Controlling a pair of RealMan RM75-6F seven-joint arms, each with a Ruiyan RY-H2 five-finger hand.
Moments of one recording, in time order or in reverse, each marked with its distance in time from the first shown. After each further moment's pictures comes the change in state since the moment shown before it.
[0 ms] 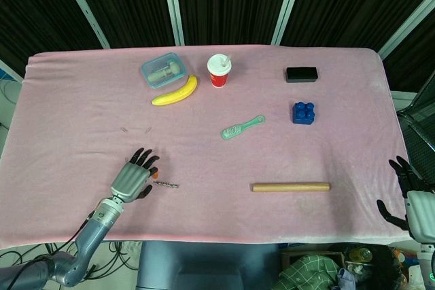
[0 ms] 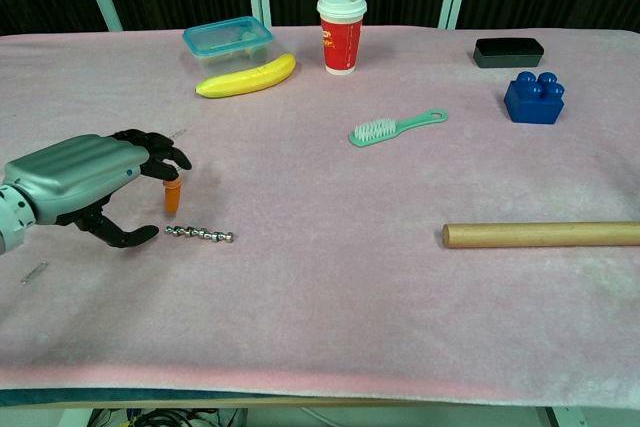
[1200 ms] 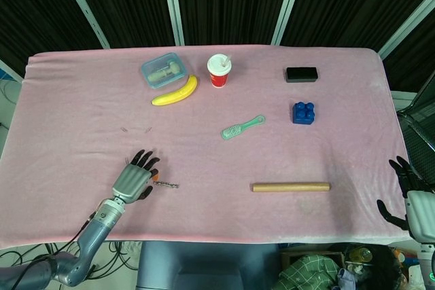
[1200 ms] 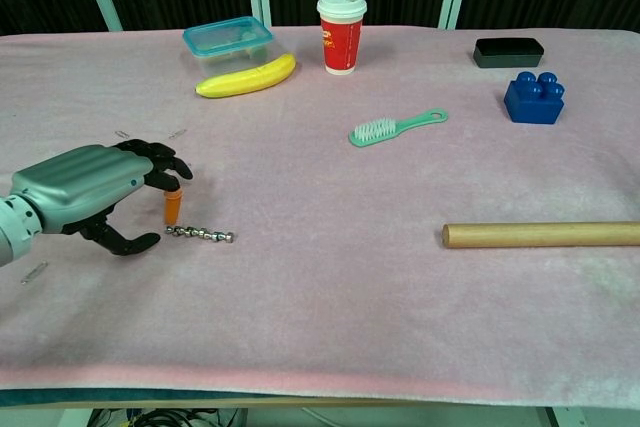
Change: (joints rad) left arm -0.004 -0.031 0.007 0.040 -0.010 -0.009 0.001; right arm 0.000 0.002 0.001 -0.003 0.004 -0.004 0.003
